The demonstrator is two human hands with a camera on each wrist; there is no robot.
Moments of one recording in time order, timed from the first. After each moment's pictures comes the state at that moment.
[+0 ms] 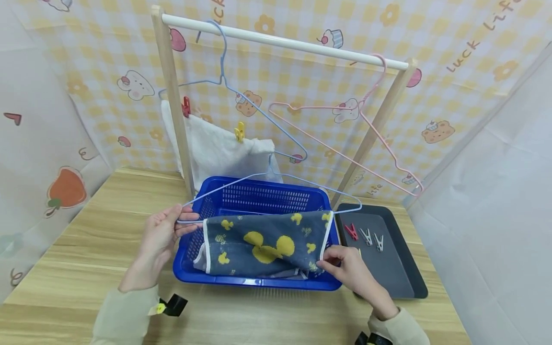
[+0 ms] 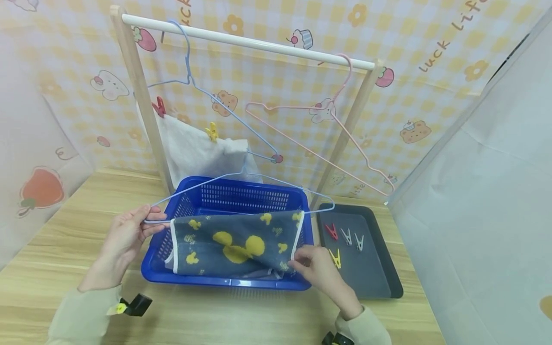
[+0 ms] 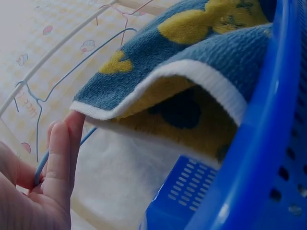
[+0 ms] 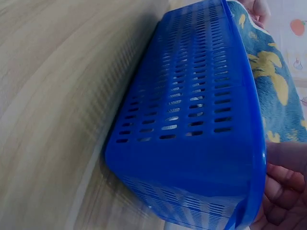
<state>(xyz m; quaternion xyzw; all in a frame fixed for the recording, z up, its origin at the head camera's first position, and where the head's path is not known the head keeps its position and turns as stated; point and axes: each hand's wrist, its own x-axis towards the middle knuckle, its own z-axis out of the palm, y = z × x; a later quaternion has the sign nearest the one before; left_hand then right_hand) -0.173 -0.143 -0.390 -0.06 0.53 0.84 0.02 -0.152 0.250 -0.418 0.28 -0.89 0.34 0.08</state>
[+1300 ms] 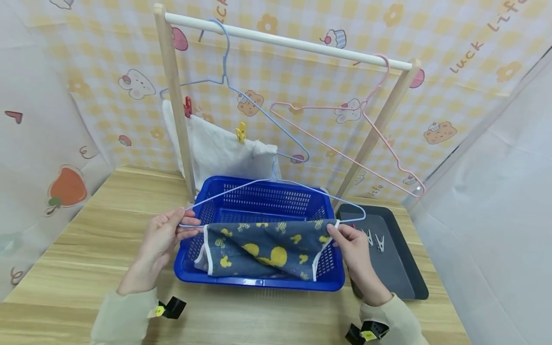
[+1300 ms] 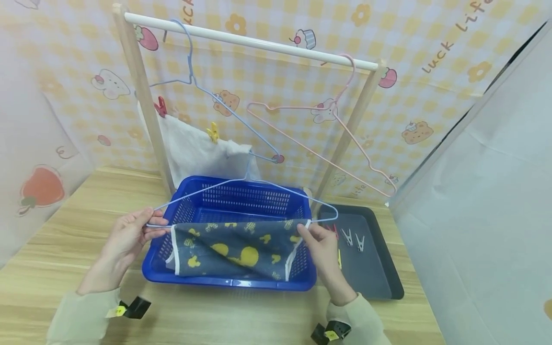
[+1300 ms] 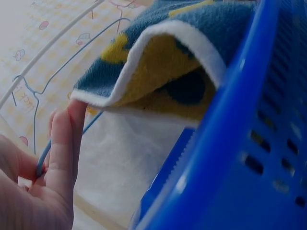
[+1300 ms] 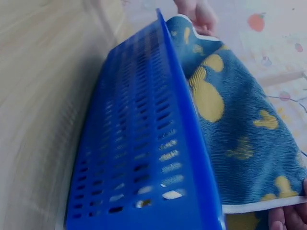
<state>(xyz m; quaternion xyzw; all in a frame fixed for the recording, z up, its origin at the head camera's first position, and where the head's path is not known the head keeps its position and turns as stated) -0.171 -0.148 -0.397 -0.04 0.55 0.84 0.04 -0.168 0.227 -0.394 -0.02 -0.81 0.58 0.09</state>
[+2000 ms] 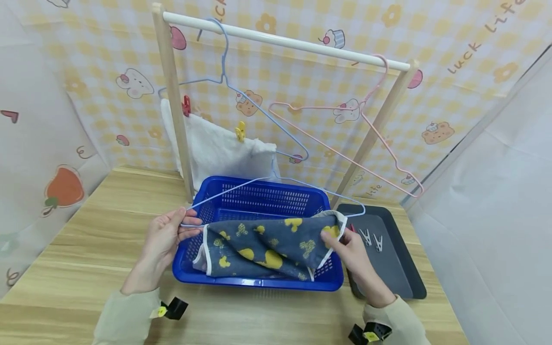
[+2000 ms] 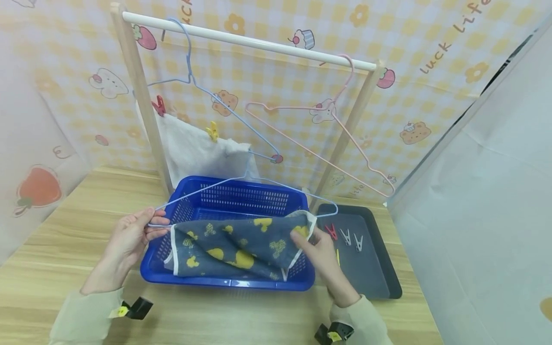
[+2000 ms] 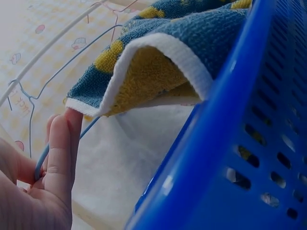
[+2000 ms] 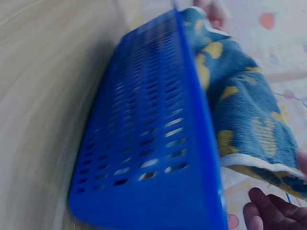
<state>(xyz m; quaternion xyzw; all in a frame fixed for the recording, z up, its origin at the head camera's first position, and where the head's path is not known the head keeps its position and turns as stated) -0.174 -0.138 -0.400 -0.08 0.53 0.84 0.02 -0.163 0.234 -0.392 -0.02 -0.84 0.55 -0.02</state>
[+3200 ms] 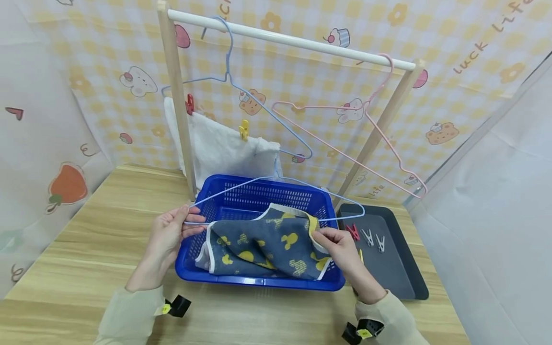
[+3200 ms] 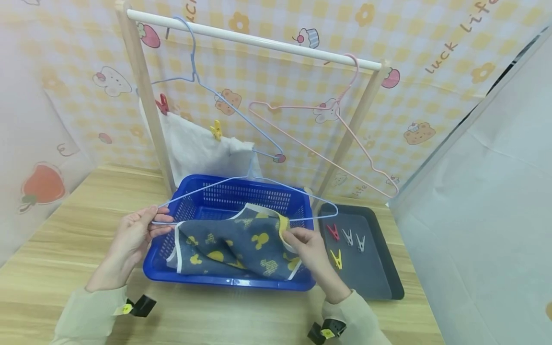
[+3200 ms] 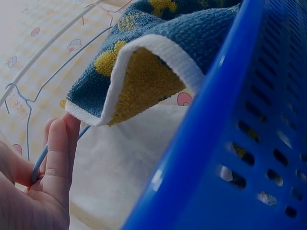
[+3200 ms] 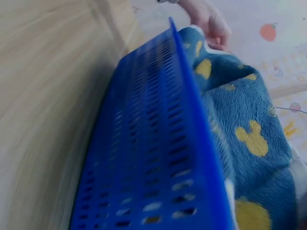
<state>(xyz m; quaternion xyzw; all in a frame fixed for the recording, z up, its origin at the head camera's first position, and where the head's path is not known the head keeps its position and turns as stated) -0.174 -0.136 -0.400 -0.07 0.56 0.83 -0.01 -0.169 0.216 -0.399 0.06 -0.82 0.56 -0.01</state>
